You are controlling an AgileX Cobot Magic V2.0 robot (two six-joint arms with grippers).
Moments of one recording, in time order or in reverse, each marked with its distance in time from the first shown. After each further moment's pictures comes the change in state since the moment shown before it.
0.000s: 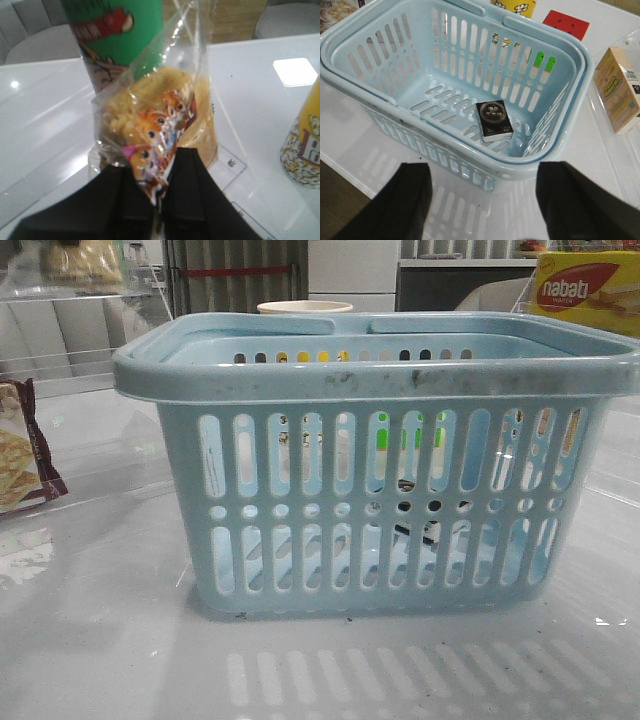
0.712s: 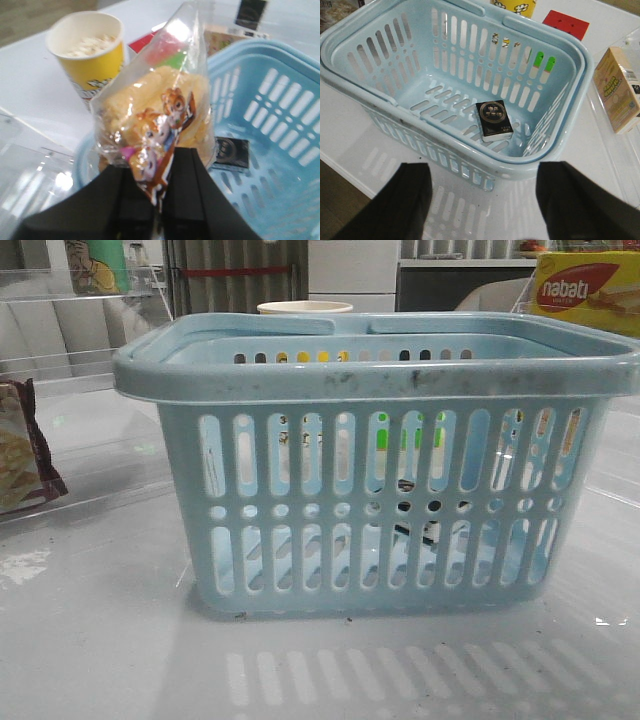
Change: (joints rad) left arm -0.477 -0.383 0.253 -0.006 0.249 0.028; right arm 0.000 0.000 0.000 0.000 0.000 0.000
